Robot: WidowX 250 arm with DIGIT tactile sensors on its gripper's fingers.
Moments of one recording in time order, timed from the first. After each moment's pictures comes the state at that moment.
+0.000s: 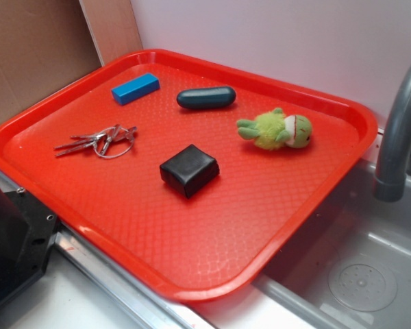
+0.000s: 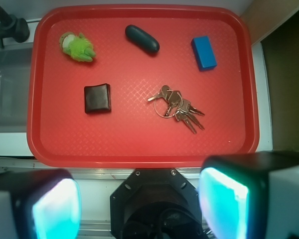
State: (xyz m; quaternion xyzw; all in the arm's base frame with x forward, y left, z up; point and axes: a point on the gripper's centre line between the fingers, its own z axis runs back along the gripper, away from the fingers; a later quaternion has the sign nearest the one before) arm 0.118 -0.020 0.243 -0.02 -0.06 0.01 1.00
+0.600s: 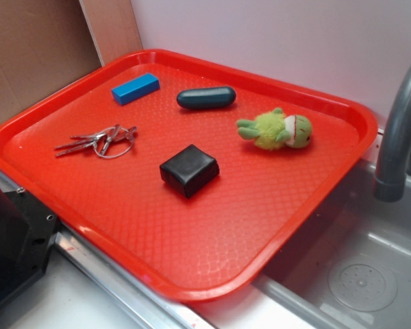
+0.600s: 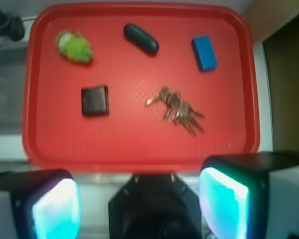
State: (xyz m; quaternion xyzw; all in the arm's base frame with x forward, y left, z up) arm 0.170 -0.012 0.218 0.00 -0.01 0.04 1.00
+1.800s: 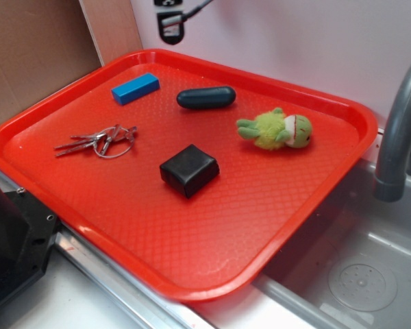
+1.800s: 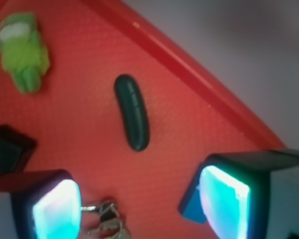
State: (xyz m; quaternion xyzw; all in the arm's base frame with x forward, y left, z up) arm 0.308 0.016 0.126 0.02 0.02 -0.30 0.95
